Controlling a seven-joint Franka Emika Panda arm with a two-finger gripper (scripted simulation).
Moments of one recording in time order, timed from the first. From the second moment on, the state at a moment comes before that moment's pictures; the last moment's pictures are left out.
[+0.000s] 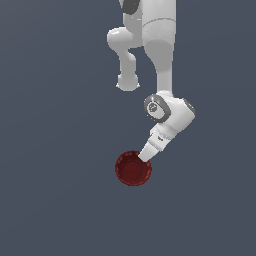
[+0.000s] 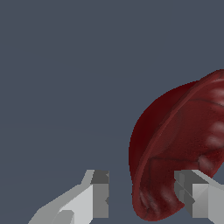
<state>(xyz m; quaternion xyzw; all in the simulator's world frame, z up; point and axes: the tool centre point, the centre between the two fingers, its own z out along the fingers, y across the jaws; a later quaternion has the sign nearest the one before) 0.017 0.070 0.061 0.84 0.46 -0.04 0.28</state>
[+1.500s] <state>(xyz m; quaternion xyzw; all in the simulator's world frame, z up) 0.022 0.052 0.040 0.84 0.47 -0.04 0.28</state>
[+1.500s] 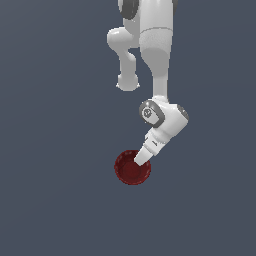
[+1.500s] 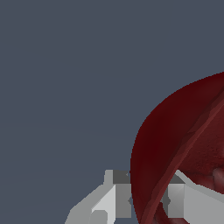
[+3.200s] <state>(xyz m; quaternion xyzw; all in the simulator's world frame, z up) 0.062 -0.064 0.346 0.84 0.47 -0.04 0.28</state>
